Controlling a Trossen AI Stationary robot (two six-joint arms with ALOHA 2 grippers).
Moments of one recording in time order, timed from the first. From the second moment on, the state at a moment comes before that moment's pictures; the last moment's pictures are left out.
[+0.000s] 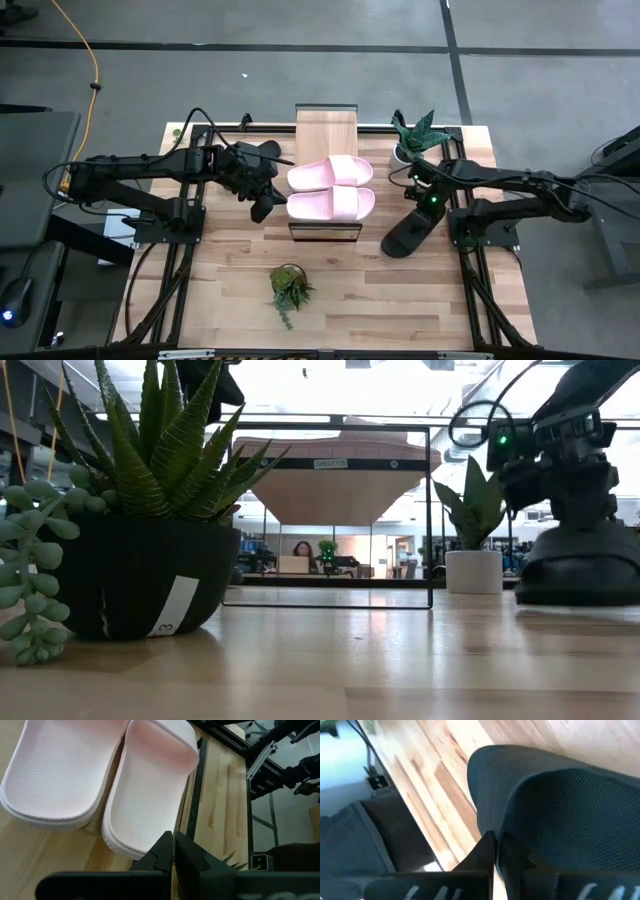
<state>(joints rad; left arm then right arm) 0.24 1.15 1.04 -0.62 0.22 -0.40 -0.48 1.06 0.53 -0.86 -0.76 0.34</state>
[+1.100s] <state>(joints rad) 0.24 1.15 1.04 -0.62 0.20 -0.42 -0.48 0.52 0.53 -0.78 -0.79 0.76</state>
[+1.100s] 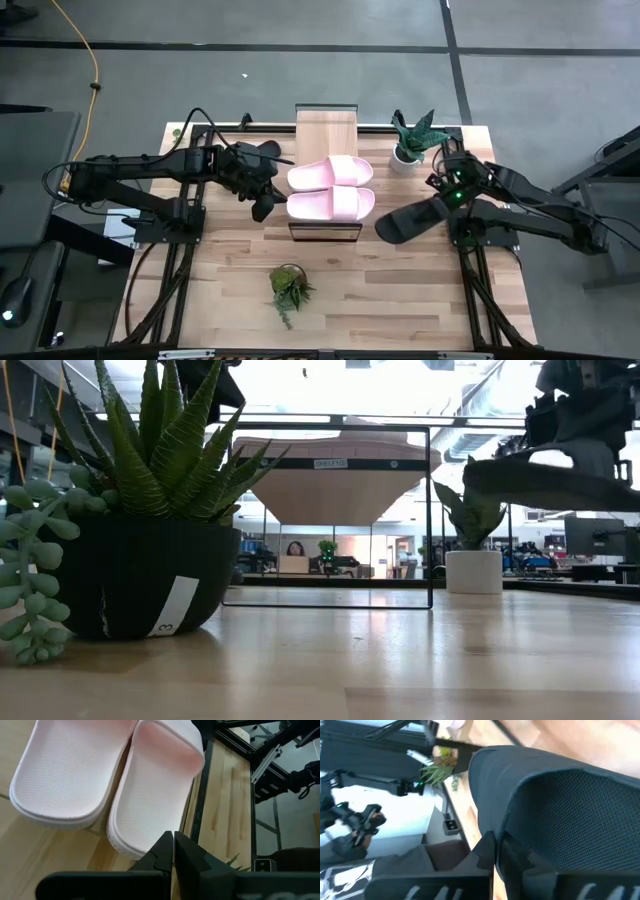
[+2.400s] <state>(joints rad) 0.24 1.15 1.04 -0.63 0.18 -0.42 -0.47 0.56 0.93 -0.76 -0.63 0.91</state>
